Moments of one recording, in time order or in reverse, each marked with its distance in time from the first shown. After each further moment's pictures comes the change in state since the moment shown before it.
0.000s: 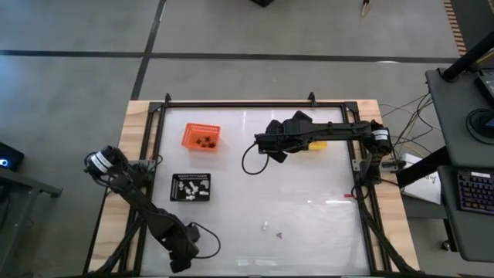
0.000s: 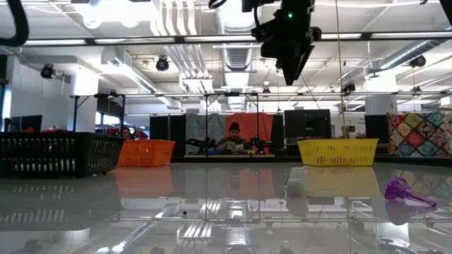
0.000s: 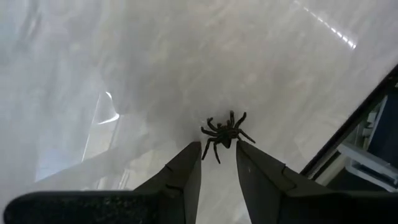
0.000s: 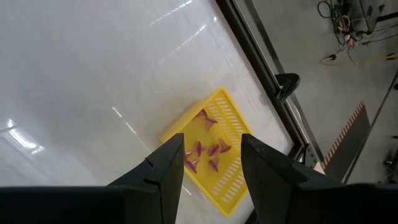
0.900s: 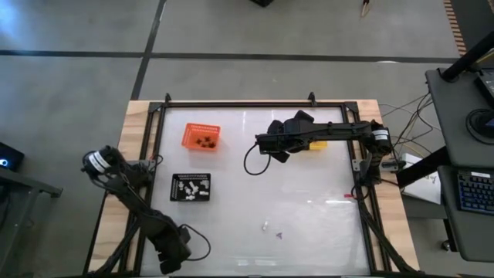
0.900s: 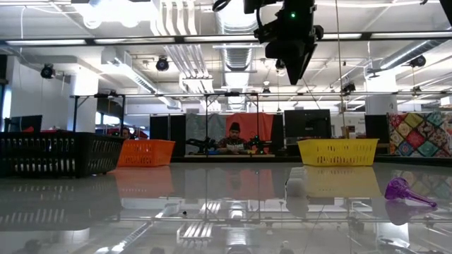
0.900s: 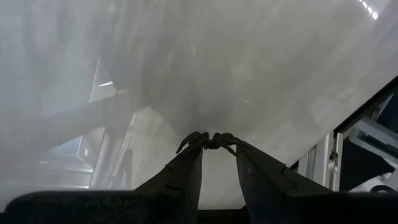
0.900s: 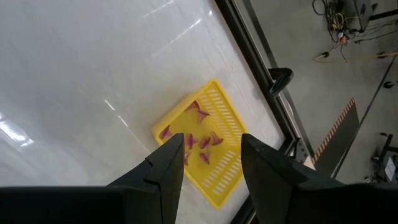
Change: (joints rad) left arm -0.066 -0.012 -0.062 0.008 0.128 -0.082; right arm 0.000 0.000 0.001 -0.044 0.005 0.000
